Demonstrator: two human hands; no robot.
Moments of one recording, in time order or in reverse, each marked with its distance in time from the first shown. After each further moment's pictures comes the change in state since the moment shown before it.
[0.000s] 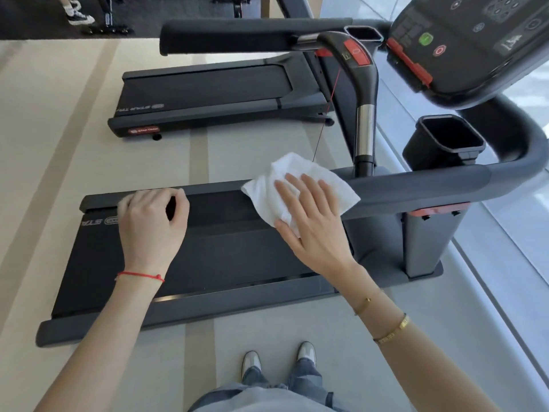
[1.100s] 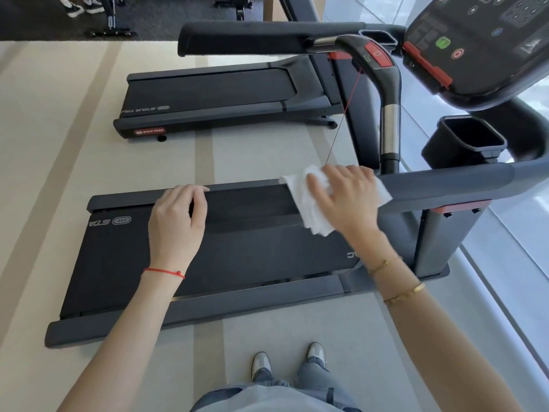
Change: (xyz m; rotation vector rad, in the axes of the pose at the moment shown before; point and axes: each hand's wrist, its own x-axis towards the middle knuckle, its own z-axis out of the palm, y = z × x) left_hand -0.003 -0.040 -0.001 -0.322 -0.070 0.003; right_hand 0.048 -0.013 0.001 -0.110 0.211 0.293
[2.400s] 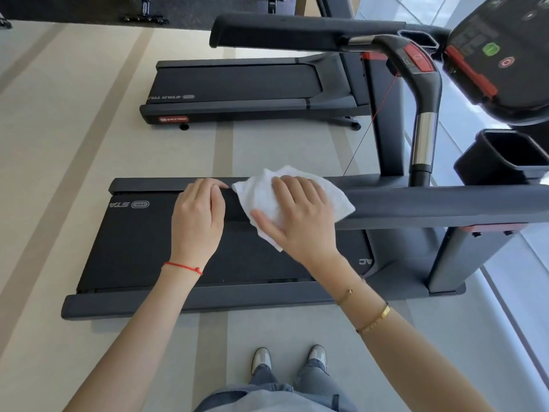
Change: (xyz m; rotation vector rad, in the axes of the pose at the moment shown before) left_hand -0.001 -0.003 0.002 -0.031 0.003 -0.025; right_hand -0.020 -0.087 0.033 0.203 0.100 -0.270
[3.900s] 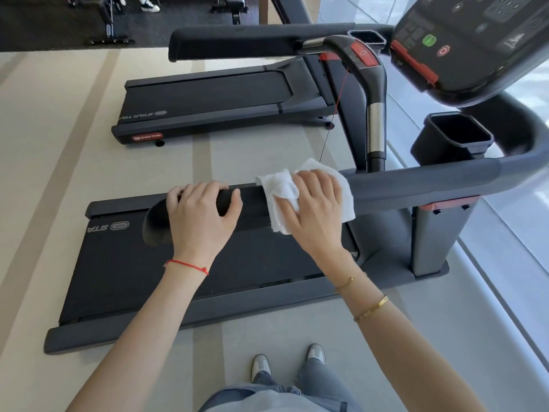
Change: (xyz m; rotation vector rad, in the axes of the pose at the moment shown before) left_hand 0.004 0.052 0.034 0.307 0.018 0.126; right_hand -0.024 0.067 -0.027 -0.132 0.080 0.148
